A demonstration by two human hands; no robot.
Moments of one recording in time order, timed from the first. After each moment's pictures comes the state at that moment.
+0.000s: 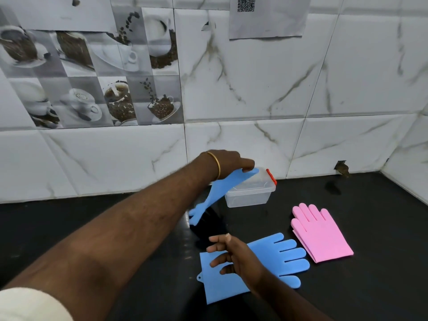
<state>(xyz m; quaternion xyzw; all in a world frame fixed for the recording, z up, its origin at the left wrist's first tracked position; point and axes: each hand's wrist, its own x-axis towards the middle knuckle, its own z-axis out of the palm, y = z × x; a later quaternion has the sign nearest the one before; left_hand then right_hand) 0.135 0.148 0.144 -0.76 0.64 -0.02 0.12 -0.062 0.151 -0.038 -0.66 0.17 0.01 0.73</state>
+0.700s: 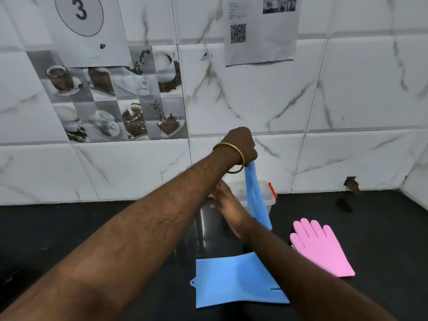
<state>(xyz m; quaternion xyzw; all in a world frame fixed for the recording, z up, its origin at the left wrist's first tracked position) 0.053 0.114 0.226 -0.88 0.41 0.00 -0.25 -0.010 0.116 0.084 -0.70 0.07 -0.10 0.71</state>
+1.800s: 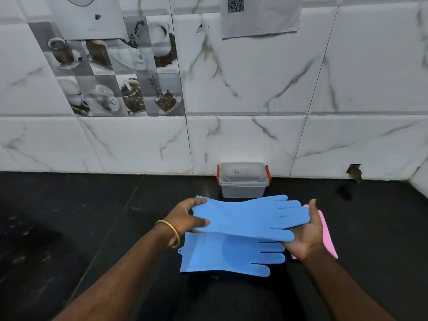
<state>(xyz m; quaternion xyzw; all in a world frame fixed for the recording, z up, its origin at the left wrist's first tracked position) 0.001 0.237 0.019 -0.73 0.11 0.29 -0.61 -0.143 -0.045 -0.021 -0.23 0.19 -0.11 0.95</state>
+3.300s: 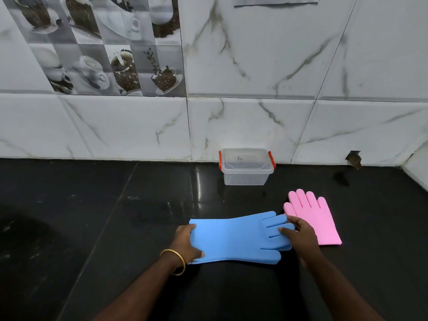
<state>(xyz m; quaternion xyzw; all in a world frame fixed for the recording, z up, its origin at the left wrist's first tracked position) -0.008 0.274 -0.098 -0.87 0.12 0.25 -0.40 -0.151 -0.030 -0.089 -0.69 0.40 -0.14 0.59</state>
